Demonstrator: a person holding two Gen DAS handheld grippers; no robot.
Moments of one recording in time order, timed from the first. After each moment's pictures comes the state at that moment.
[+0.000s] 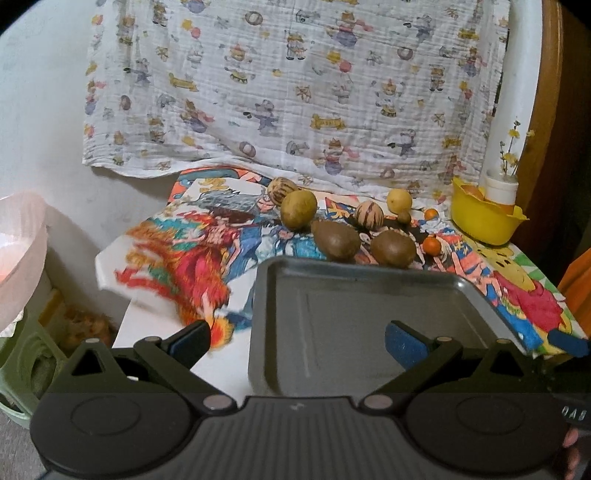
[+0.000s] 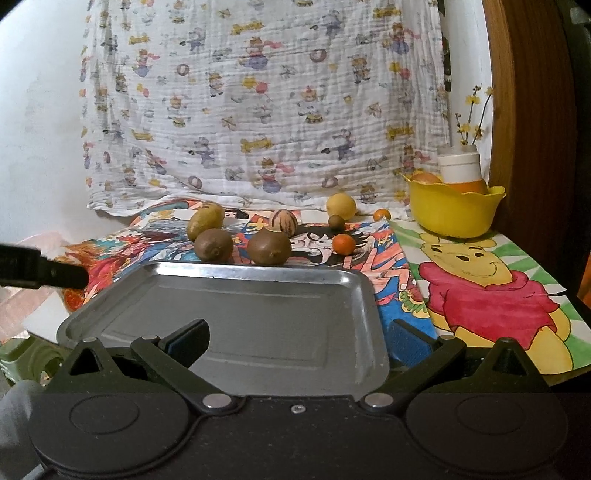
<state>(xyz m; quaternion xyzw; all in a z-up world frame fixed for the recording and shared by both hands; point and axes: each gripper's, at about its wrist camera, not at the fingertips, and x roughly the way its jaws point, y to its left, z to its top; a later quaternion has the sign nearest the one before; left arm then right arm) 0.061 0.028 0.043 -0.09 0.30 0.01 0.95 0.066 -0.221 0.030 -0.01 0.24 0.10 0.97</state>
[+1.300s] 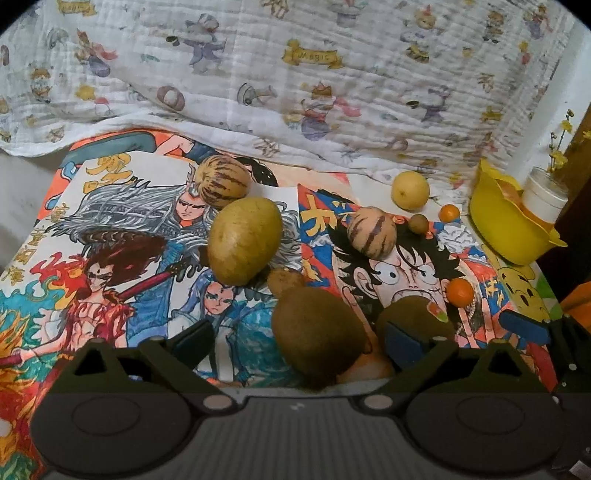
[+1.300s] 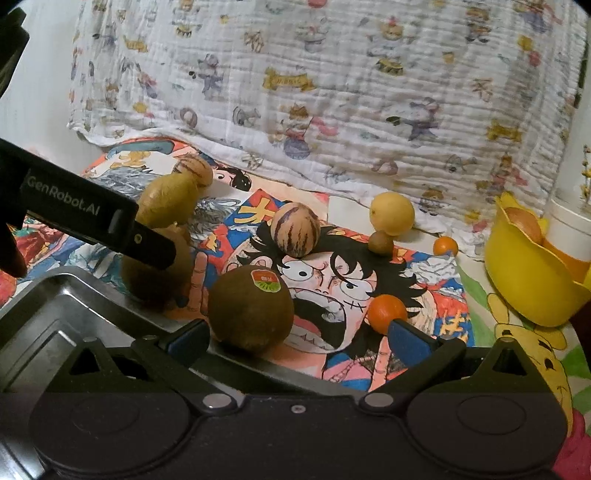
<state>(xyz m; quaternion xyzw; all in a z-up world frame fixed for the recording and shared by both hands) 0.295 0.029 0.013 -0.13 0.42 -0.06 0.90 0.282 -0.155 0.016 -0.15 0.33 0.14 0.92</state>
